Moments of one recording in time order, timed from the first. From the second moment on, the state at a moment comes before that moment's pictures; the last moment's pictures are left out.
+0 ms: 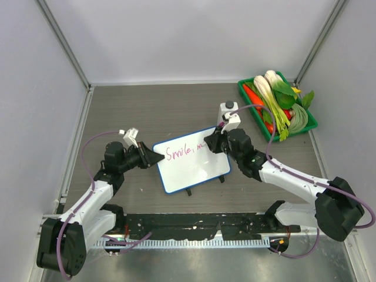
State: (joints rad) left arm -0.19 0.93 0.33 0.21 0.59 -0.63; right arm 0.70 1.21 0.67 0.22 0.15 0.47
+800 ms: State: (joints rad) left arm -0.19 0.93 0.33 0.21 0.60 -0.63; right arm 0.69 1.13 0.68 0.18 0.15 0.48
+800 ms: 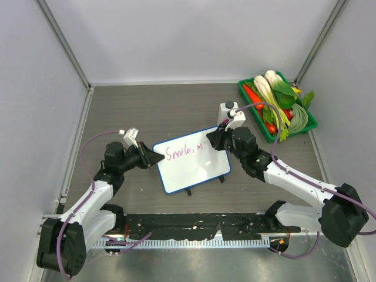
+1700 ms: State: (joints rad) left arm -0.19 0.92 0.33 0.21 0.60 -0.63; right arm 0.66 1.21 0.67 0.22 0.11 0.50
